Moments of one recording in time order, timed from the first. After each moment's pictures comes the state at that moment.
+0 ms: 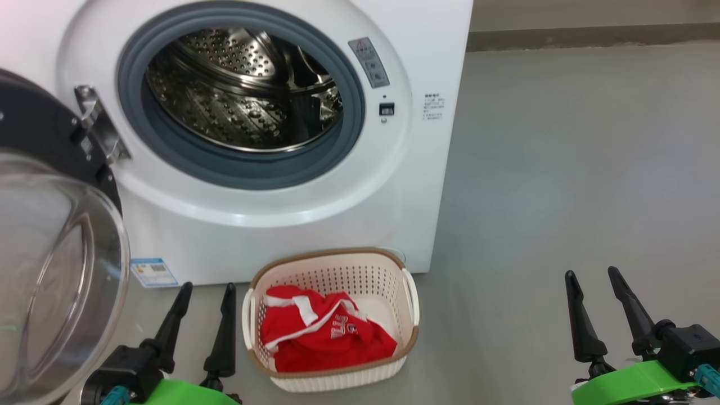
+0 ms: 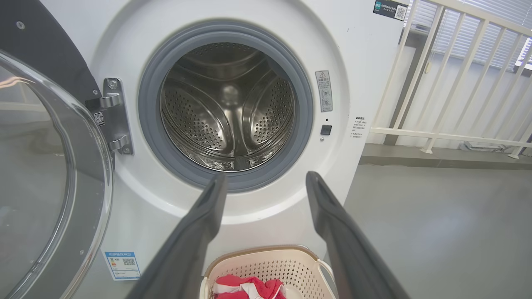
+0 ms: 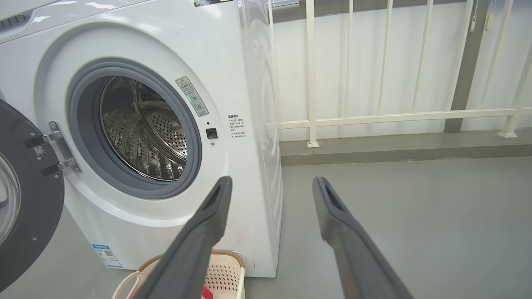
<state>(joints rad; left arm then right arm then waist) -0.10 0.05 -0.05 0.24 -0.26 -0.10 -0.25 0.04 -0.04 -0.08 0.15 0.27 0.12 -0.26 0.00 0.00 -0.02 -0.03</state>
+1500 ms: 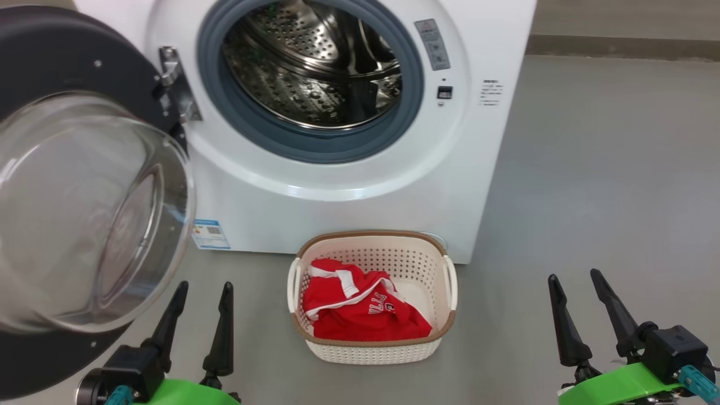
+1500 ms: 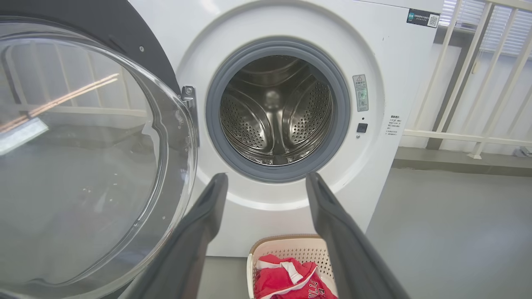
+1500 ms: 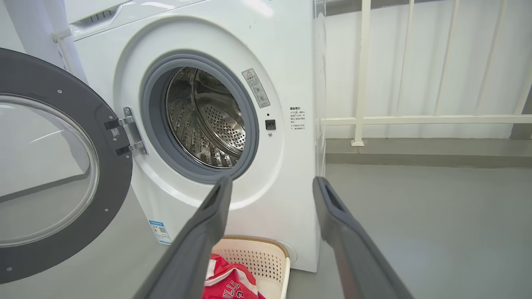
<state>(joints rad) -0.10 0.05 -0.04 0.23 -0.21 -0.09 -0.25 0.04 -0.04 -0.03 0.15 0.27 0.12 -0.26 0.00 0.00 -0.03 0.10</state>
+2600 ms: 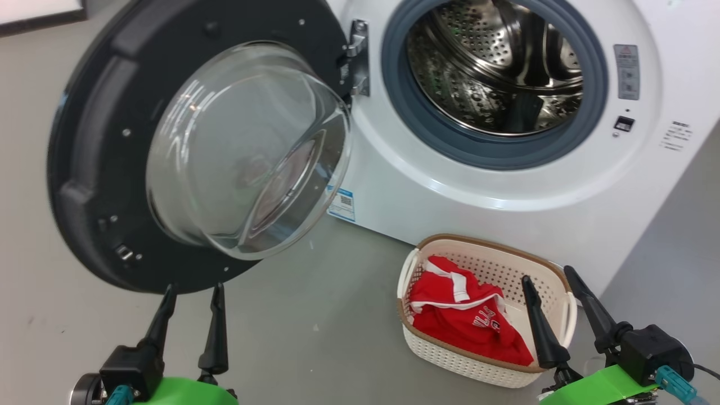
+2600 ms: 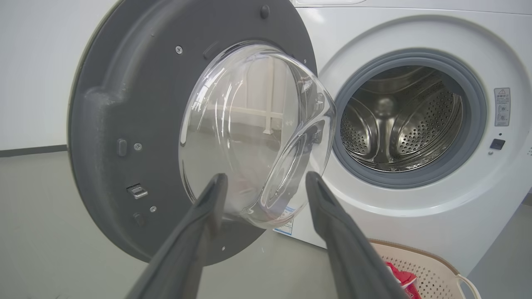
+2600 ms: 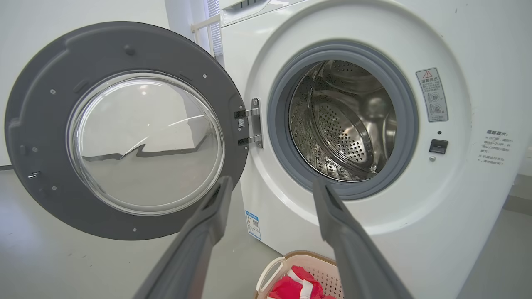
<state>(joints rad) -0.10 0.05 -0.04 0.23 -0.20 -0.02 -0.25 0.04 -0.04 0.04 0.12 0.24 0.12 -0.26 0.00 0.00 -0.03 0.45</state>
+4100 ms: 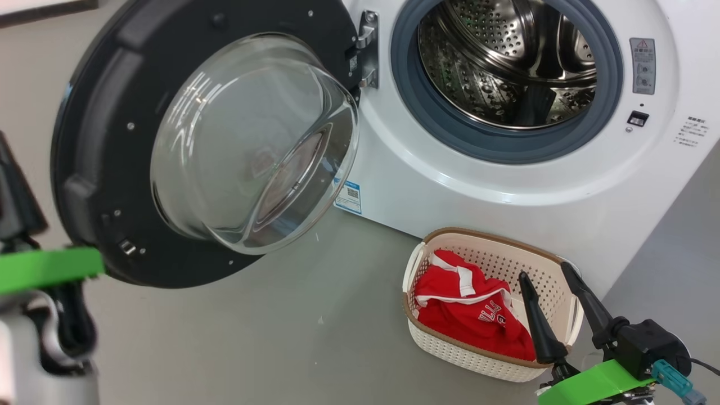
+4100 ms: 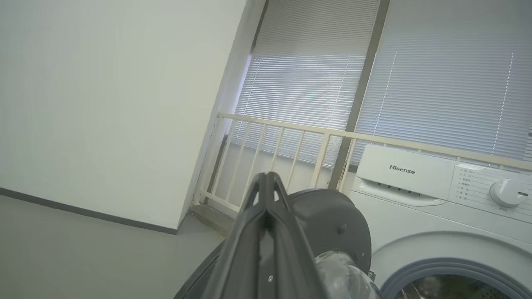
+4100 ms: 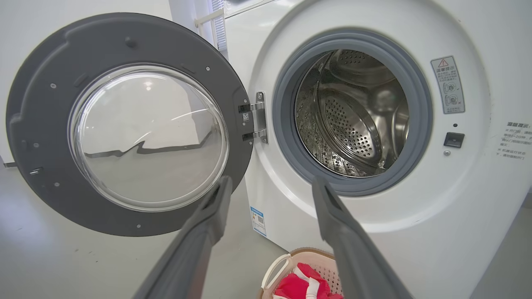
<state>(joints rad) -0.44 0.09 0.23 0.15 -0.43 0.01 -0.25 0.02 -0.04 0.05 0.14 0.24 0.12 -0.26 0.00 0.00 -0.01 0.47</state>
